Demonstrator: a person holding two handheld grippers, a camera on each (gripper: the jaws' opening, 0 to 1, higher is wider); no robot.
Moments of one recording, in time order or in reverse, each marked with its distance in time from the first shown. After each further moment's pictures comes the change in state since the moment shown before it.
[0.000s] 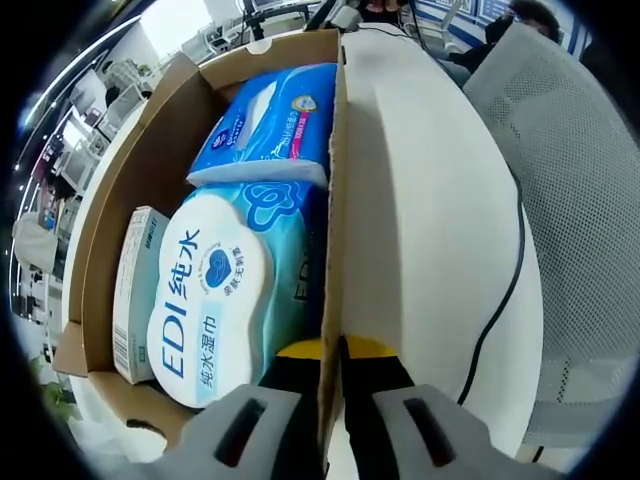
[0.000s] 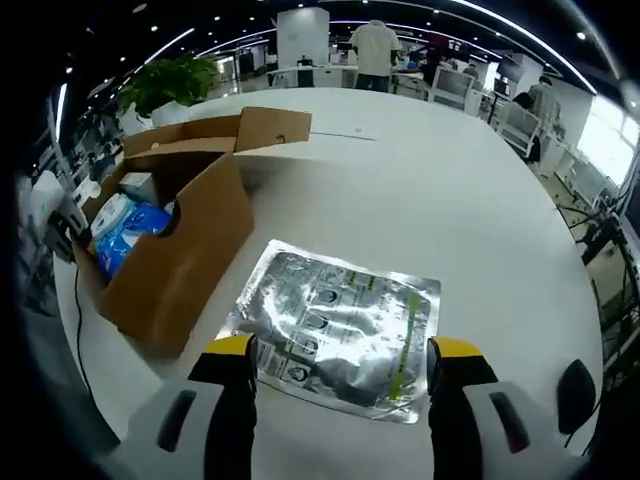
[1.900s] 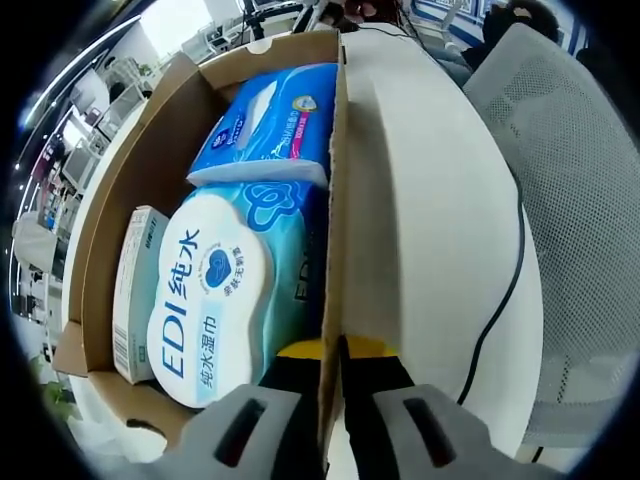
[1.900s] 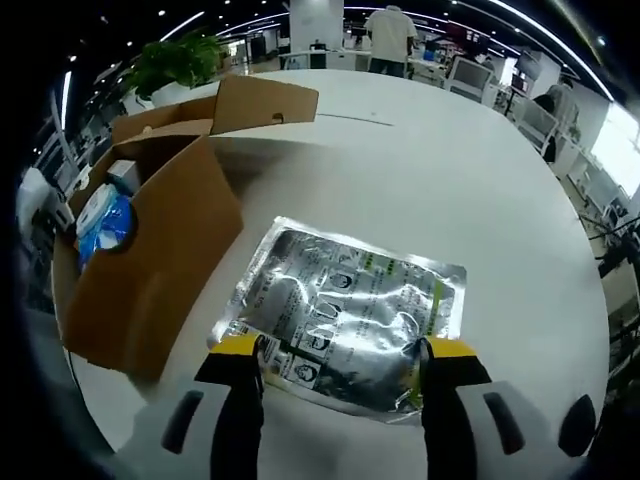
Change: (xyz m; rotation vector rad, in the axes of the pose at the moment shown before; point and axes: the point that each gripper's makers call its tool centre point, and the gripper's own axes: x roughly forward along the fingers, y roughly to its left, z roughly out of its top) left arm 0.000 0.003 0.003 -0.004 0.002 0.000; right arm 0.033 0.001 0.019 -0.047 0.055 0.036
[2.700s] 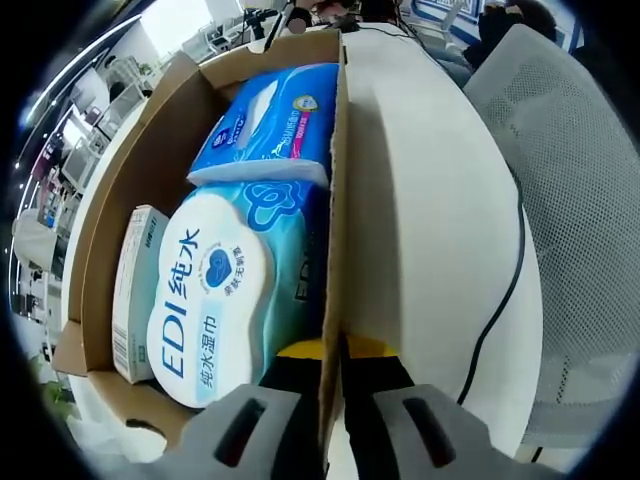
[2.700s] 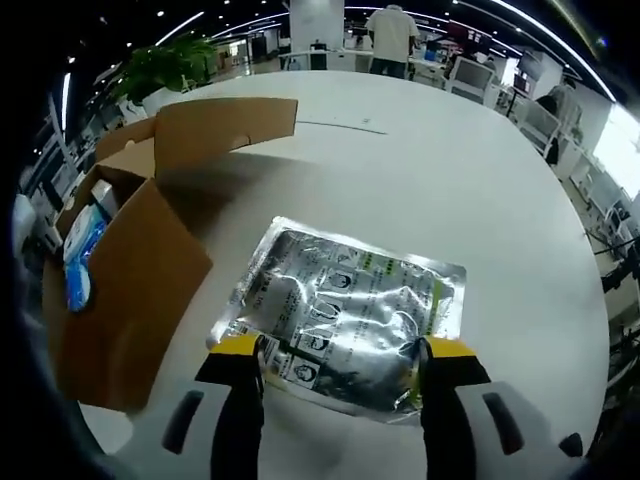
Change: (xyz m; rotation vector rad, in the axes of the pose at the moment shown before) left arm 0.001 -0.001 0.001 -0.003 0.000 -0.003; right arm 0.024 -0.025 0.028 -0.006 0.002 0.010
